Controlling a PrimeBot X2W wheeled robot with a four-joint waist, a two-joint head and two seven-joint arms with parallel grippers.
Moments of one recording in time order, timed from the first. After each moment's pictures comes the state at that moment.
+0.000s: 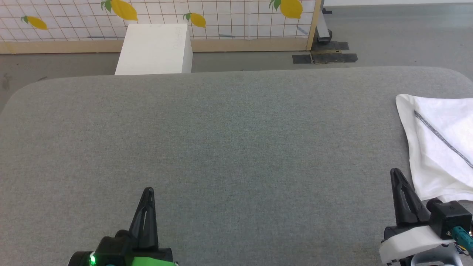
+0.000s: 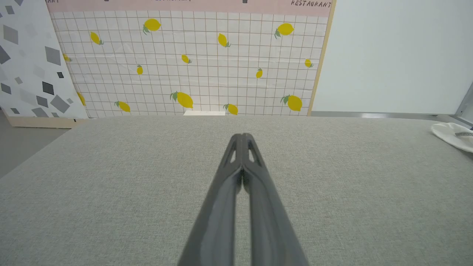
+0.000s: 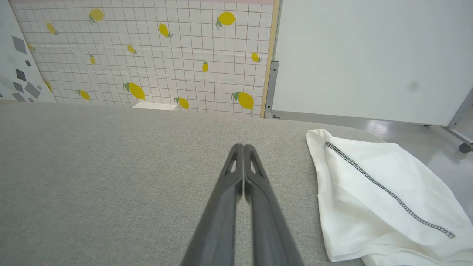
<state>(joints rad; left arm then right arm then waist) 0.18 0.12 -0.18 -0.15 -0.15 0.13 -0.25 0.09 -0.05 -0.10 -0.04 0.00 0.13 -0.12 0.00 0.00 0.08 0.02</state>
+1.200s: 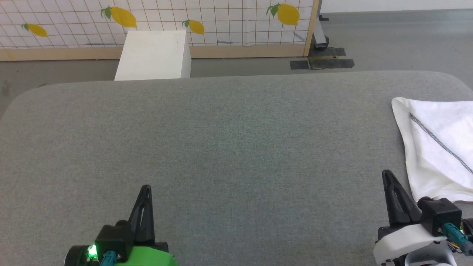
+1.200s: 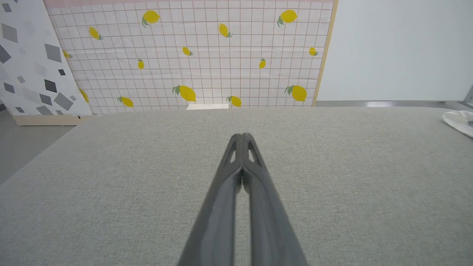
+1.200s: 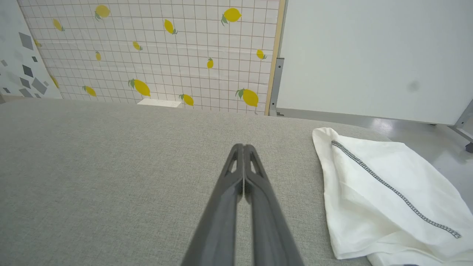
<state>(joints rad) 0.15 0.10 -0.13 -0.11 -0.11 0.10 -0.18 0.08 -0.05 -0.07 -0.03 0.00 0.13 -0.09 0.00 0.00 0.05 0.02</state>
